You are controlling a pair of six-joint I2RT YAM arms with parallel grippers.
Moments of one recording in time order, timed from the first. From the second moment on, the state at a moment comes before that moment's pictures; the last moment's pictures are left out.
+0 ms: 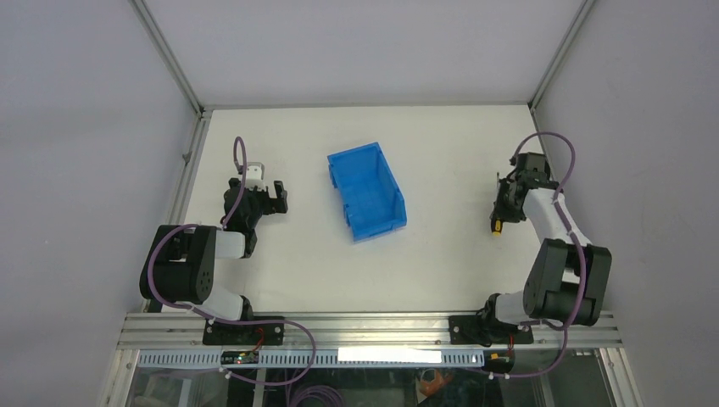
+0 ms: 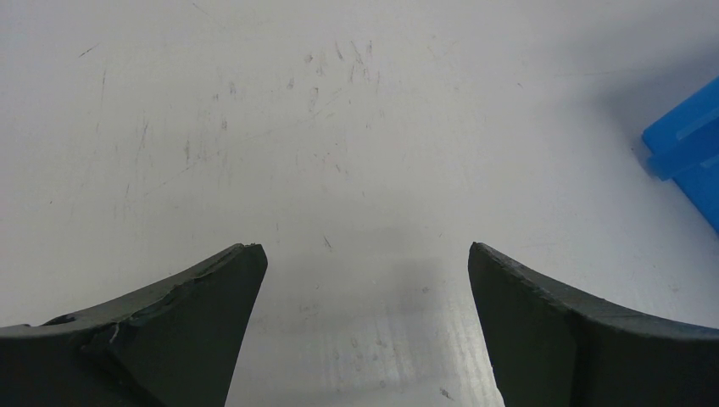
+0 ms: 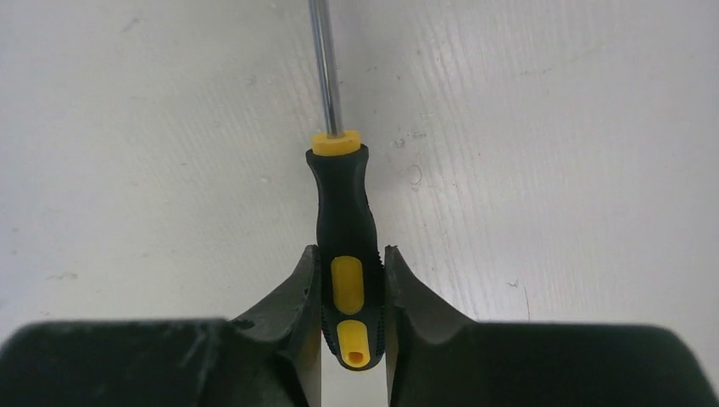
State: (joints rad) left arm -0.04 1.52 0.36 0.84 0.01 -0.03; right arm -0.18 1.42 0.90 -0.63 0.01 0.08
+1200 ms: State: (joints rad) left arm -0.04 1.52 0.36 0.84 0.01 -0.03; right arm 0.78 1.72 1.45 -0.71 0.17 0.27
